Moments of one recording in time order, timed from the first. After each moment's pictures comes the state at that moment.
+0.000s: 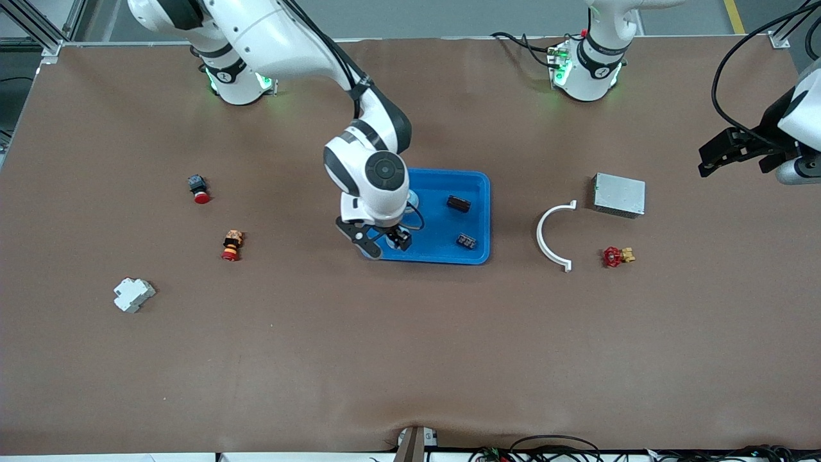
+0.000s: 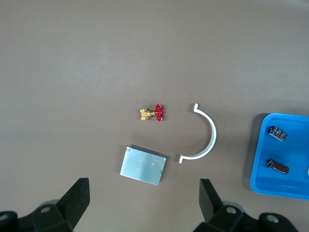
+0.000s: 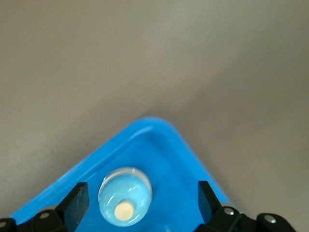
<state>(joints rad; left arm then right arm) 0.00 -0.01 -0.08 -1.56 0.04 1.56 -0.11 0.72 0.66 -0.02 -1.50 -0.04 2.07 1.41</state>
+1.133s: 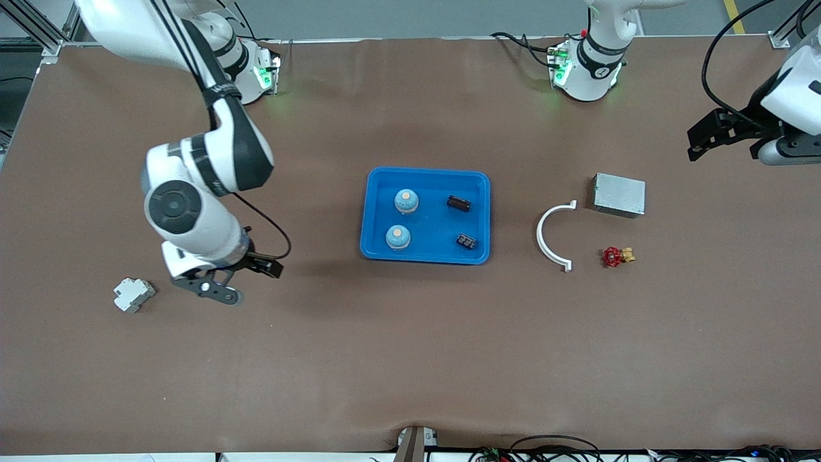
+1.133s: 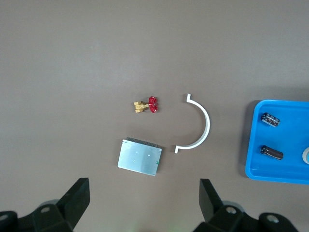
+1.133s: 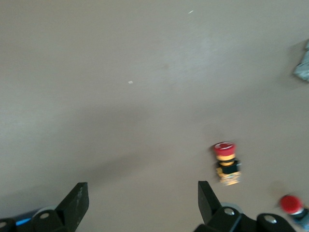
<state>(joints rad) 0.00 -0.04 -0.12 -1.56 0.04 1.51 -0.11 0.31 0.42 -0.03 -1.60 -0.07 1.96 0.62</state>
